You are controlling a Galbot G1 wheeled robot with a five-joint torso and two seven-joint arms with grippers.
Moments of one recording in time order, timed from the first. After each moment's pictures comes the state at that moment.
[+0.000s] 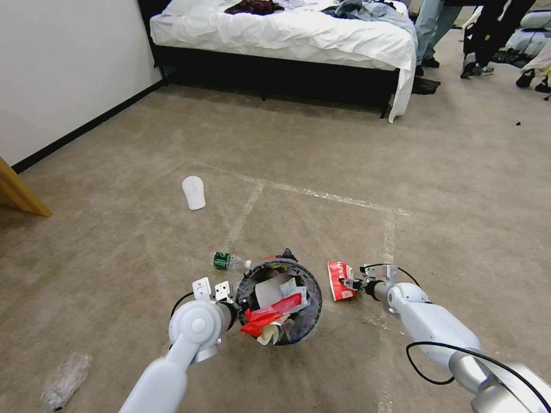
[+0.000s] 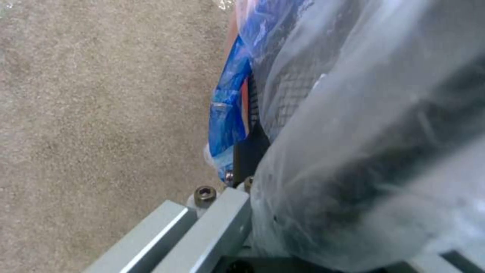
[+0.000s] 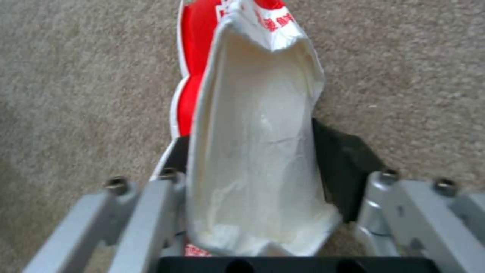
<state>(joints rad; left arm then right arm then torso) 1.12 -1.25 -0.17 -1.93 -1.36 0.74 -0.93 -0.54 1.14 -0.06 0.60 0.79 -0.29 -0.35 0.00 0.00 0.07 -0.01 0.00</state>
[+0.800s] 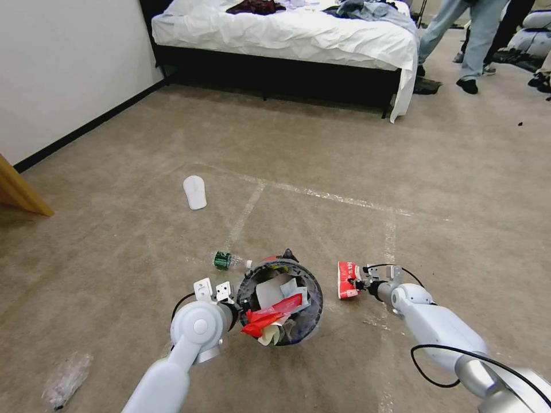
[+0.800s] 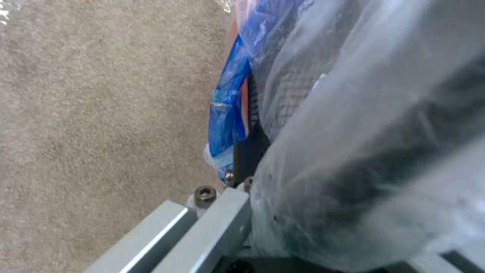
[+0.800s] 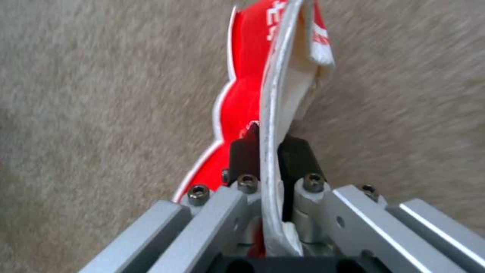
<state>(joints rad) 1.12 -1.26 -0.17 -1.92 -1.35 0.74 -0.93 -0.56 1.09 -0.05 0.67 0.80 -0.29 -0.34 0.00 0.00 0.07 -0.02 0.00</state>
